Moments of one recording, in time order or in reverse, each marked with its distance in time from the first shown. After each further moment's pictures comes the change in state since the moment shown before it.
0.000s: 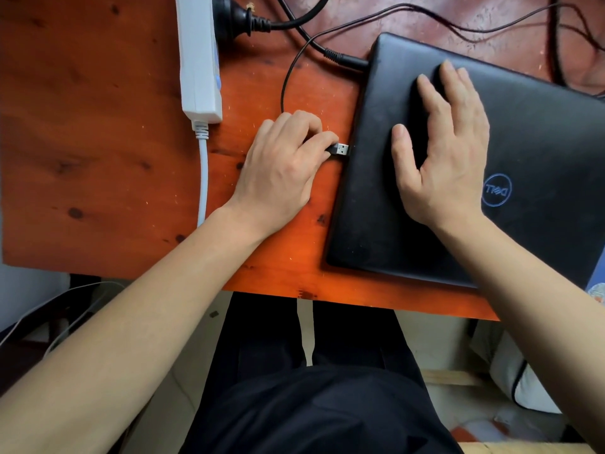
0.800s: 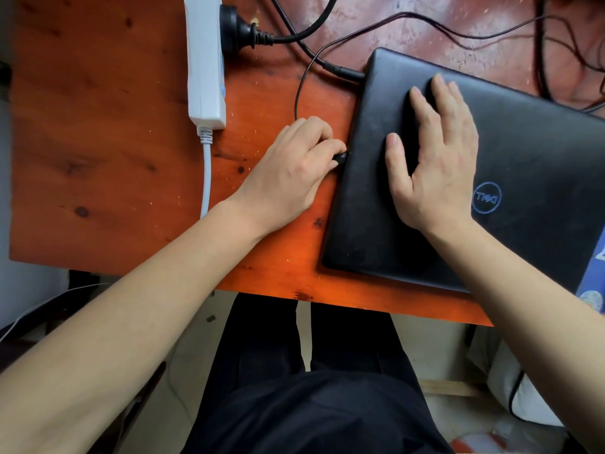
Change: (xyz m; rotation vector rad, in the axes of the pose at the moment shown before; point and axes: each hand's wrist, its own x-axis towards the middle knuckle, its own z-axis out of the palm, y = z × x) left_hand 0.009 0.006 -0.007 -0.133 -0.102 0.091; right_hand -0.001 -0.003 0.000 -0.003 -0.003 -0.002
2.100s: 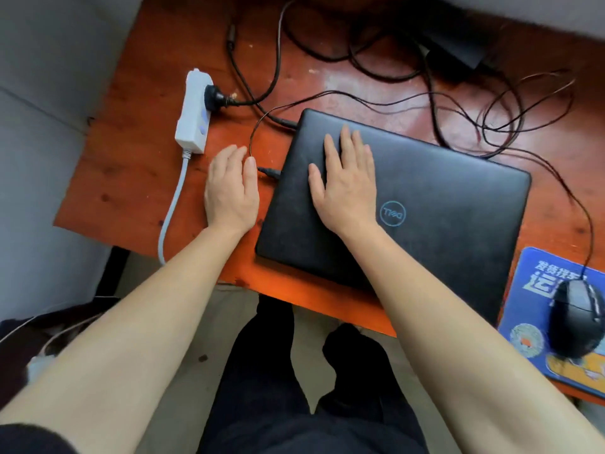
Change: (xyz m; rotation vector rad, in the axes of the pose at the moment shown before) left_hand -0.016 0.045 0.040 0.202 0.435 -0.710; right_hand -0.005 0.016 -0.002 0.051 -0.159 -0.086
